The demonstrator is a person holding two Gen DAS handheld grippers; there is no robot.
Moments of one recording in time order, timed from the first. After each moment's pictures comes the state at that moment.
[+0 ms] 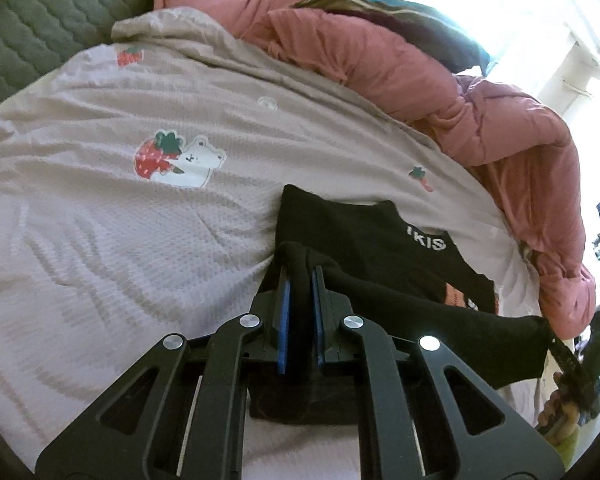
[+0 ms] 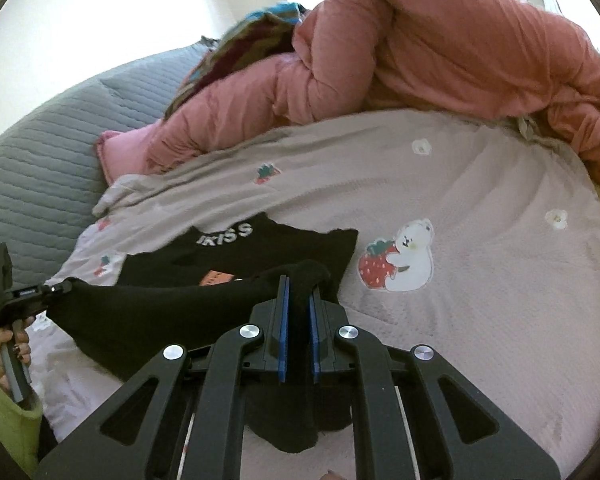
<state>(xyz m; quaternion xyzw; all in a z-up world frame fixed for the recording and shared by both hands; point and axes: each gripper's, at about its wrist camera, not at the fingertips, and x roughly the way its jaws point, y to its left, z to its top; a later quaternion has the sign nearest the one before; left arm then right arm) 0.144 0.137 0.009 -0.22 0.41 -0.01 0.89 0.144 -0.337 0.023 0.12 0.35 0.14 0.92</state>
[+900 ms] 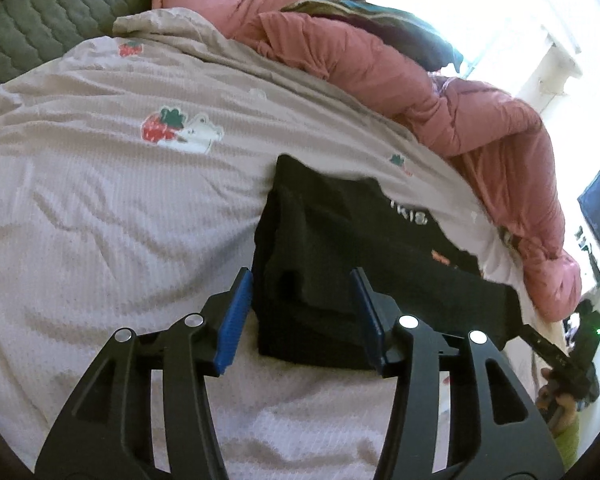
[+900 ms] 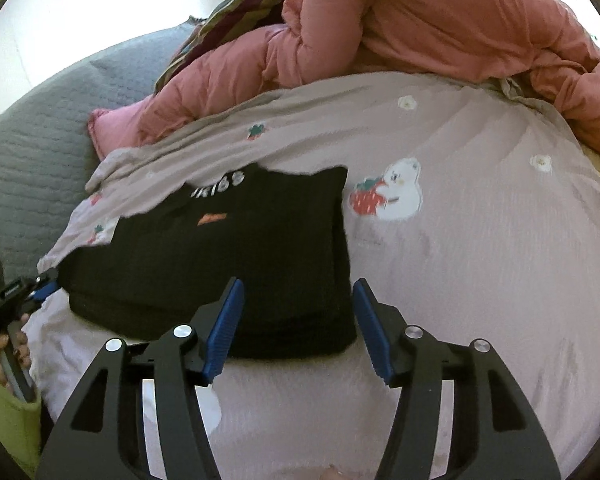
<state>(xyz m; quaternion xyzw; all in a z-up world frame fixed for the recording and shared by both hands) 0.090 0.131 -0.009 -0.22 0.38 -0.04 0.90 0.096 -0.329 -0.001 0.11 0.39 0.13 0.90</state>
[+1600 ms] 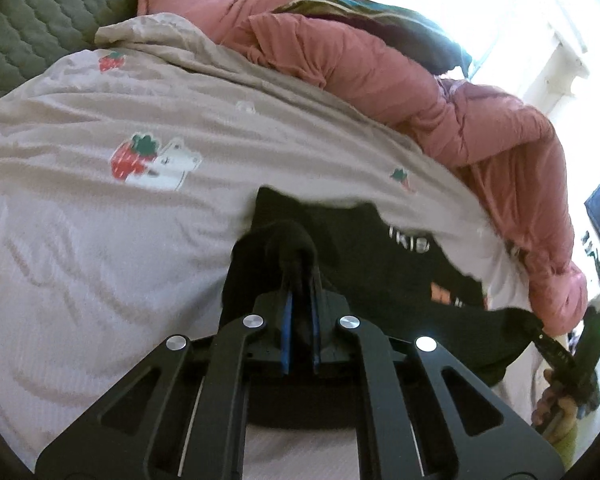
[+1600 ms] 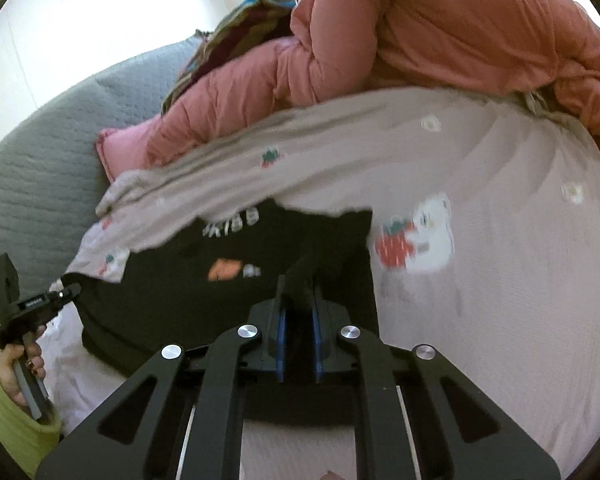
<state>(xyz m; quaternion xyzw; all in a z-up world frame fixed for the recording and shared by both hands) 0.147 0.124 0.011 -0.23 0.38 -0.03 0.90 0.152 -0.324 0.017 0.14 0.36 0.15 0.91</state>
